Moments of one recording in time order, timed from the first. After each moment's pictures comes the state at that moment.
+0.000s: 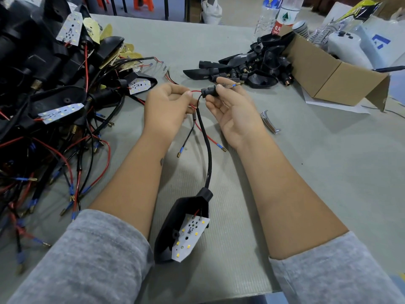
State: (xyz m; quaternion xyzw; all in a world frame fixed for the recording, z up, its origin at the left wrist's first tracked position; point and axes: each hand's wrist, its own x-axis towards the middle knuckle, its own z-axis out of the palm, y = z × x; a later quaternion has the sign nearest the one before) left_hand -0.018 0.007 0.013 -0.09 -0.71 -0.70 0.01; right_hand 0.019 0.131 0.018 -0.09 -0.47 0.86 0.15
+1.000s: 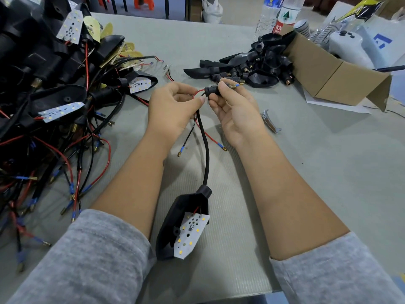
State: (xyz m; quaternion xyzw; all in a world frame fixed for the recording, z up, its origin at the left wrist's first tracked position) left_hand -0.012 0.009 0.013 -0.11 -0.71 -0.69 0.00; right_hand 0.018 0.131 0.016 -0.11 -0.46 0.86 0.17
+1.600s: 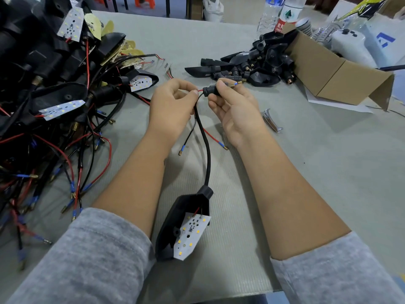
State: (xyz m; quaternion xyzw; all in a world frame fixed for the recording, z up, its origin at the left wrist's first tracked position) left_hand -0.014 0.008 0.011 -0.11 -0.72 -0.68 0.02; right_hand 0.018 0.129 0.016 -0.11 -0.49 0.85 0.17
